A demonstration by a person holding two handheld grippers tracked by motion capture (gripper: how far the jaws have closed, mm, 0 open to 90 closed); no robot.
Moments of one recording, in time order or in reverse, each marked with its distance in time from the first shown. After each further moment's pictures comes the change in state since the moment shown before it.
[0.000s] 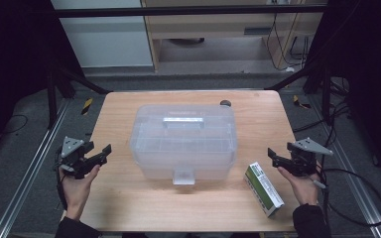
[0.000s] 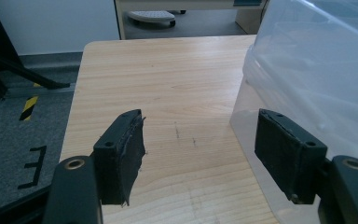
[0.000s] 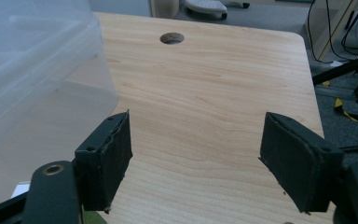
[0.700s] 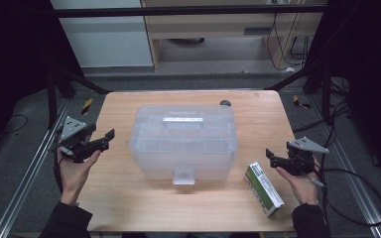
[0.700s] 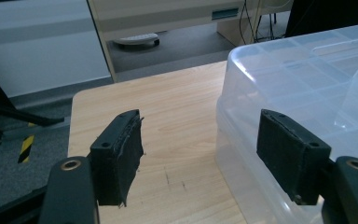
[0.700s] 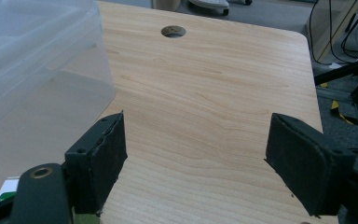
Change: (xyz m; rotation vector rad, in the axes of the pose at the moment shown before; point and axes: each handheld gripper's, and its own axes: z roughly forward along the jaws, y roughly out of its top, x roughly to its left) left arm -0.016 0.060 -0.006 -0.044 -0.054 0.135; right arm 0.001 0.001 0.005 0.022 0.002 -0.044
